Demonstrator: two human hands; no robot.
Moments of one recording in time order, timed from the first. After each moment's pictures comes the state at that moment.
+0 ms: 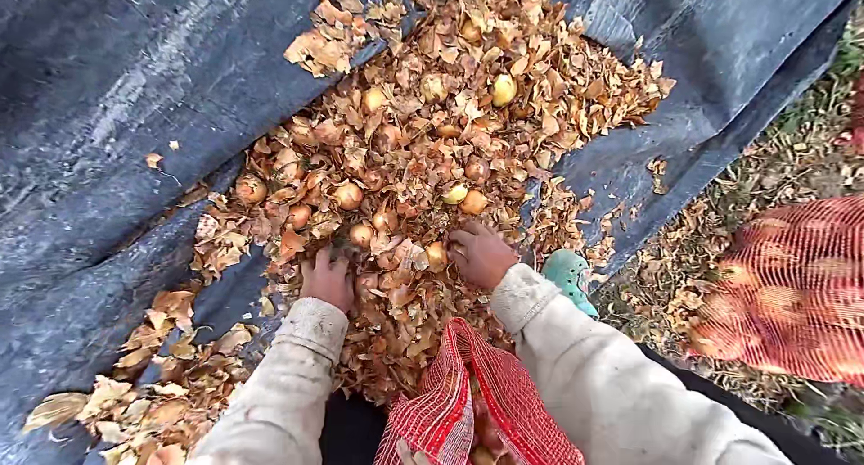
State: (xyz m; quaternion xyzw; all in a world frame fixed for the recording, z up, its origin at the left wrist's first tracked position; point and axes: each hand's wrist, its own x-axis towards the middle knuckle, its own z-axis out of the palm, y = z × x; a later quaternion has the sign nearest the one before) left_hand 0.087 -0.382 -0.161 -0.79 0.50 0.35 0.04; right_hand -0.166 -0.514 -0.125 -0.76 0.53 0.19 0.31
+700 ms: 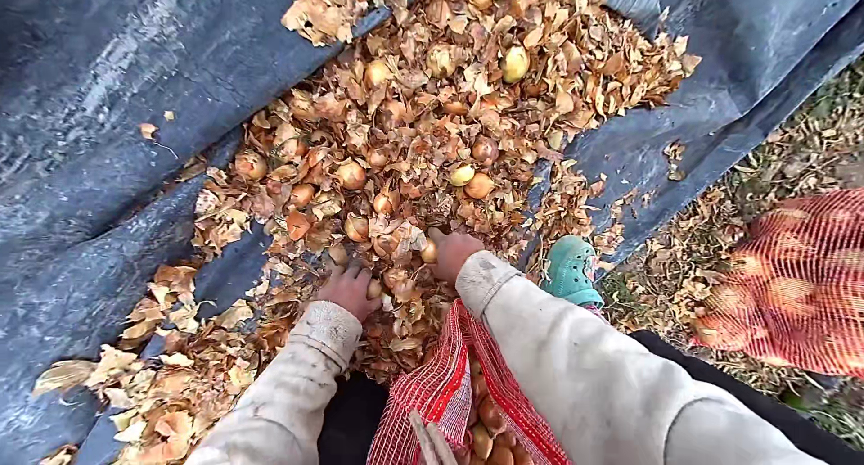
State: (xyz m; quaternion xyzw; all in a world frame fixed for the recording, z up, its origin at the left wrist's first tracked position) left_hand 0.064 -0.363 -0.152 -0.67 0.54 0.46 0.20; right_hand -0.109 -0.493 -0.132 -0.68 0.50 0.42 0.33
